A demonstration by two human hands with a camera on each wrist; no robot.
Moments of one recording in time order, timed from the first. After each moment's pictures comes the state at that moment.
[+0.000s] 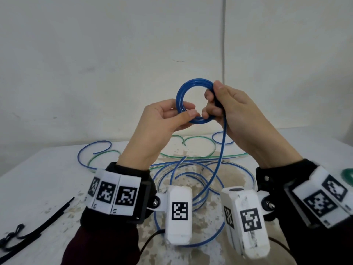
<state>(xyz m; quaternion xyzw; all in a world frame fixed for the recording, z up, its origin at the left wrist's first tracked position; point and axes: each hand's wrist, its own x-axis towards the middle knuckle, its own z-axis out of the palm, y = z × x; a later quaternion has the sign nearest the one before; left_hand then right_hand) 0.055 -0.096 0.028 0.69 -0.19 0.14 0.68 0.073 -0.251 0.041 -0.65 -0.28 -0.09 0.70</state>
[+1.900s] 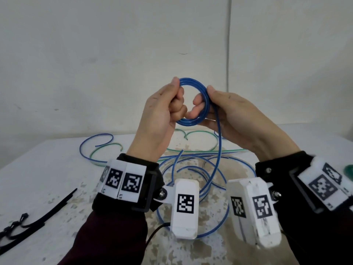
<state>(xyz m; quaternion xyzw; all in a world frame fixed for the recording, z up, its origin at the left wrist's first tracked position) 0.060 -0.096 0.030 0.59 -0.21 0.12 0.77 0.071 -0.245 0.035 -0.59 -0.27 0.08 0.76</state>
